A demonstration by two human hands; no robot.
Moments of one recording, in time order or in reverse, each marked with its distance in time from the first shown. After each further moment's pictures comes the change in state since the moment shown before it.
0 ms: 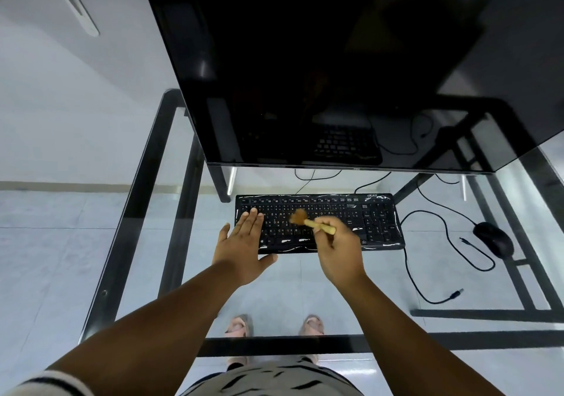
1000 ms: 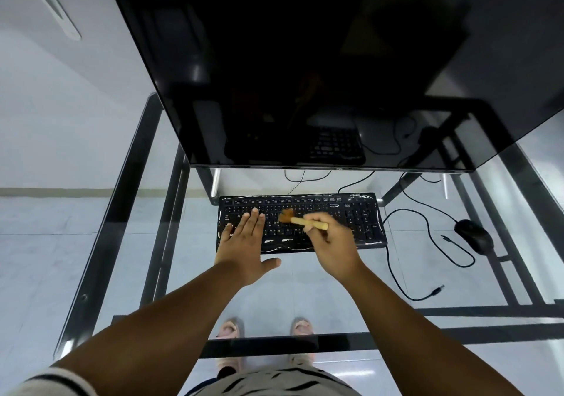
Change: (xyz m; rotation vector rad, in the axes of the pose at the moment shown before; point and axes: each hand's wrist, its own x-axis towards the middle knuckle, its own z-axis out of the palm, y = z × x) left_hand 0.008 0.039 0.002 0.028 -0.008 0.014; right_hand 0.012 0.012 -0.030 0.039 -0.092 -0.013
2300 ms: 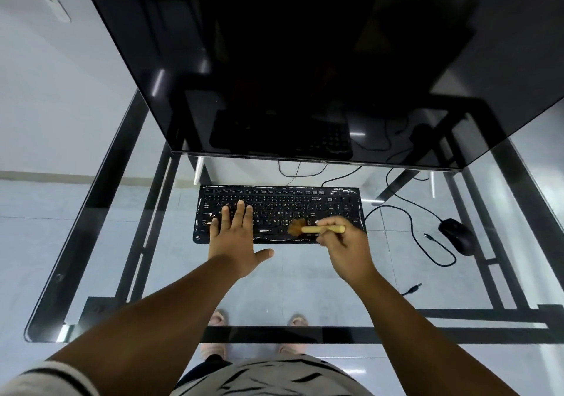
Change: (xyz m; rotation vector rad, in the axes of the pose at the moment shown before) left_hand 0.001 0.047 0.009 -0.001 0.015 -0.167; right_hand -0.014 0.037 -0.061 0.093 0.003 0.102
